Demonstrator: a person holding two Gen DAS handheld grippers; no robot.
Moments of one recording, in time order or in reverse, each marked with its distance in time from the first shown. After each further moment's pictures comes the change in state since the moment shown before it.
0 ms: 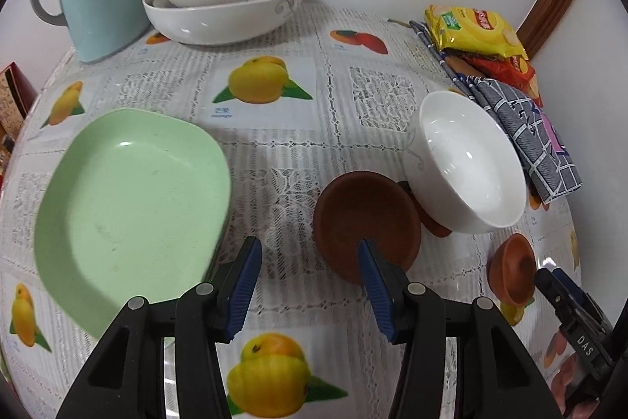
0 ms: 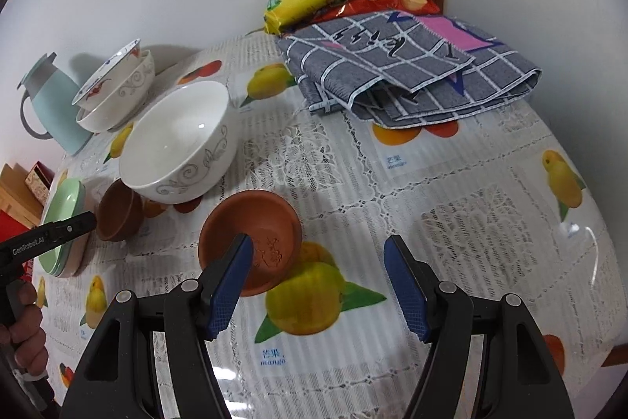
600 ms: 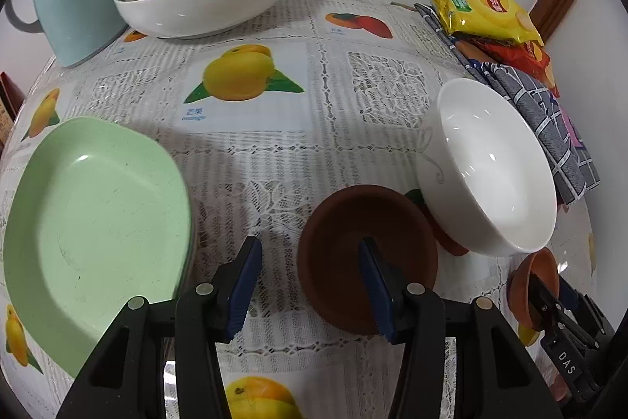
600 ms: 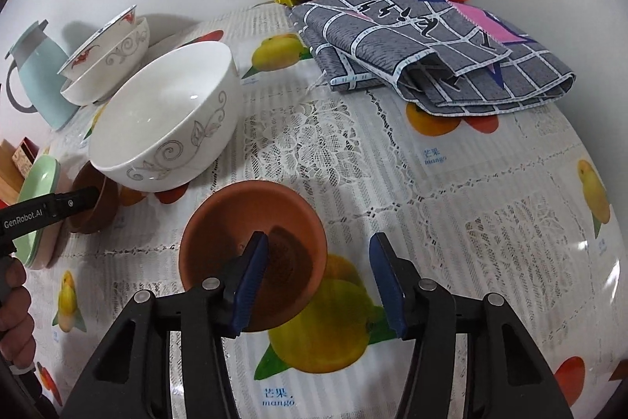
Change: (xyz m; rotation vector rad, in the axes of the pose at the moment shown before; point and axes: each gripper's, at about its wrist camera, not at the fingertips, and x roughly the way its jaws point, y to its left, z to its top) left arm 0.034 -0.012 0.014 0.034 0.028 0.037; right arm 0.040 0.017 0.000 -0.062 0.039 -0.045
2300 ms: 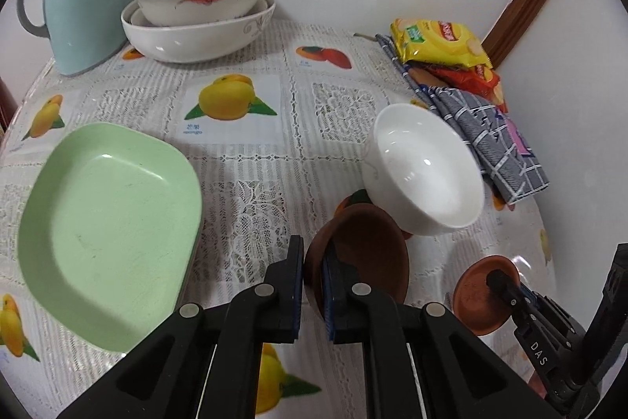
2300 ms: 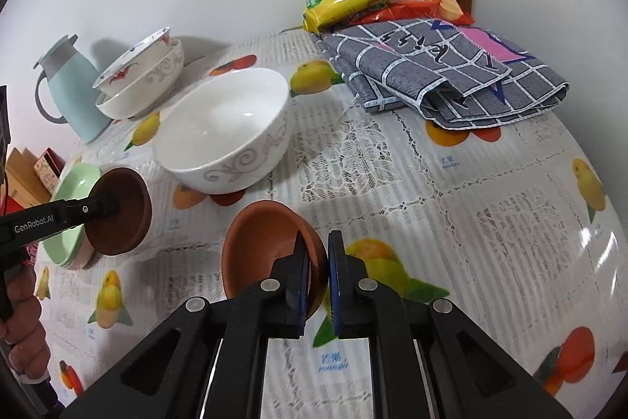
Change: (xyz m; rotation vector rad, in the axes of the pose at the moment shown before) left arm -0.057 0.011 -0.018 0.000 -0.091 -0.152; right arm -0.048 0.021 -0.014 0.014 -0.090 0.077
